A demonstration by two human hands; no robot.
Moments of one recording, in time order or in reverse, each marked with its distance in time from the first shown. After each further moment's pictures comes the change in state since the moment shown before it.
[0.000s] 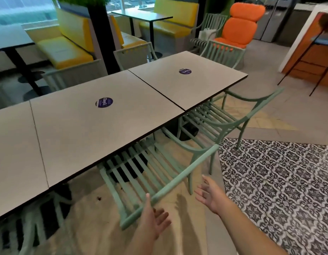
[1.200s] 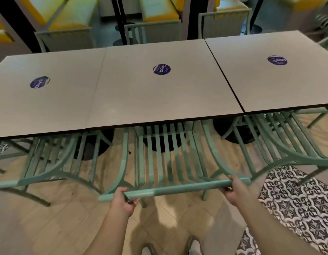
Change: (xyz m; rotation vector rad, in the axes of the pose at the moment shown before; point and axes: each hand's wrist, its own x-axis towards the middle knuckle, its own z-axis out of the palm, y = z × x) left_hand 0.027 0.020 -0.008 -0.900 0.334 0.149; right_hand 0.160 -0.105 0.012 -0.049 0.053 0.202
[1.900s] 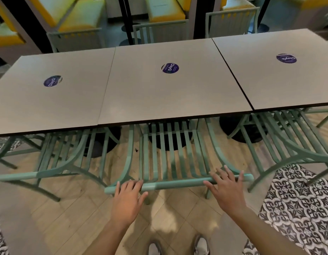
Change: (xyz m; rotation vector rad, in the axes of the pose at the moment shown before) left_hand 0.025 0.025 -0.076 2.062 -0.069 1.482; right_hand -0.028 0.067 -0.016 -1.955 -0.078 -1.304
